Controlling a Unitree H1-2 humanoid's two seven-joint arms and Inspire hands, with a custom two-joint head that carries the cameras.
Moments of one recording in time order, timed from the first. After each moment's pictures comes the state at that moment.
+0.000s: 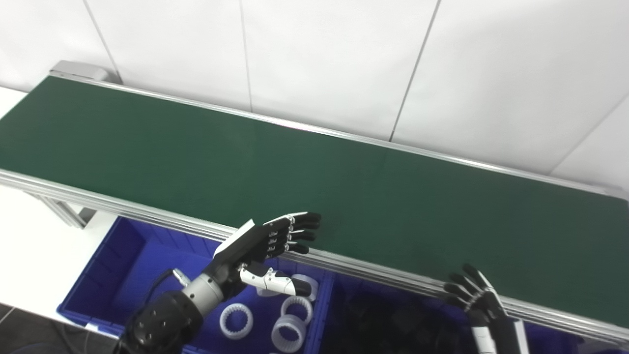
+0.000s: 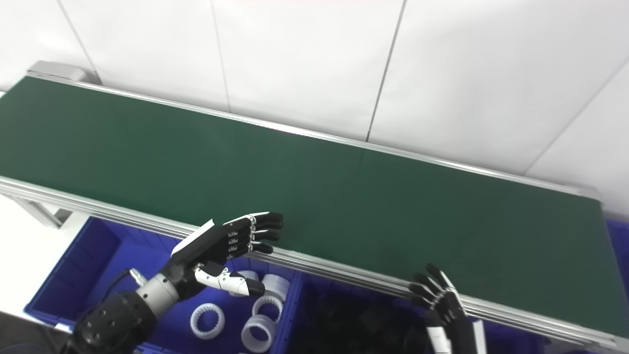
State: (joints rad) left arm 0.25 0.11 -0.08 -0.26 -0.08 0.11 -0.46; right arm 0.33 -0.08 -0.02 0.08 0.04 -0.44 0.17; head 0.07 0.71
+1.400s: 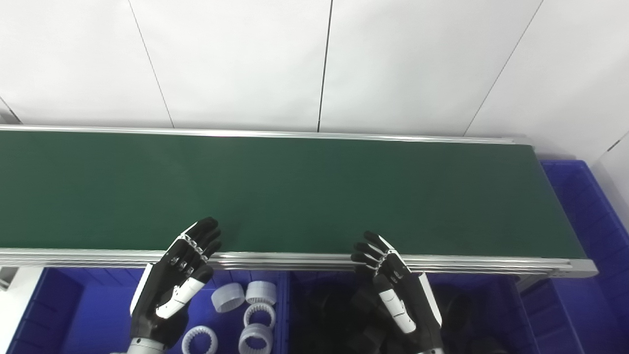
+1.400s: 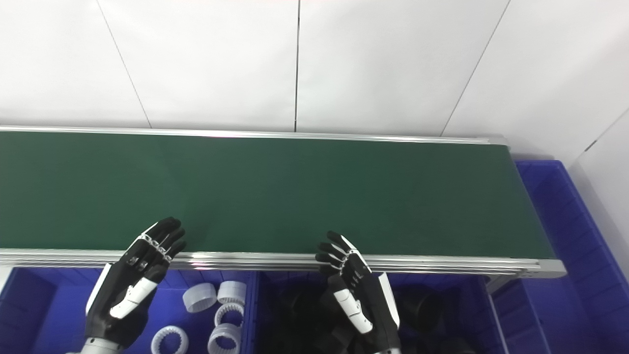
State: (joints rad) left arm 0.33 0.02 0.01 -0.14 -0.33 -0.07 -0.32; right arm 0.36 -0.02 0.14 -0.03 0.02 -0.37 0.12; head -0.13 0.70
